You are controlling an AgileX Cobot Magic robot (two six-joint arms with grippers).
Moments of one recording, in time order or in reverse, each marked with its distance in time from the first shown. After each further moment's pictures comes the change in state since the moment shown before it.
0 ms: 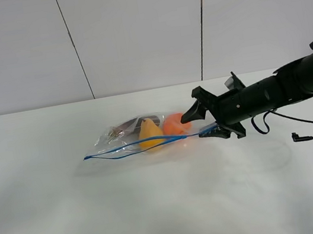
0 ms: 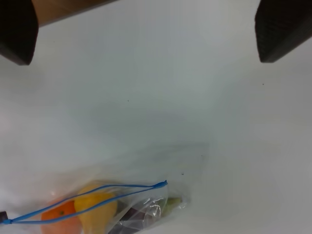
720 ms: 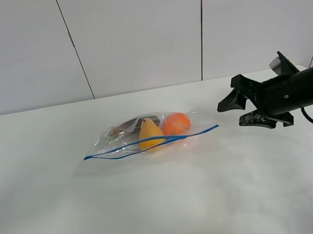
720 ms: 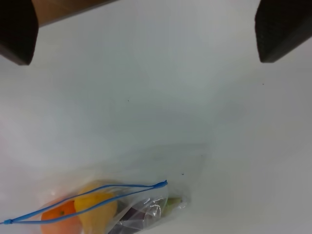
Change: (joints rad) left arm 0.000 0.000 0.000 0.000 0.000 0.000; right arm -0.155 -0.280 0.169 -0.175 -0.050 0.043
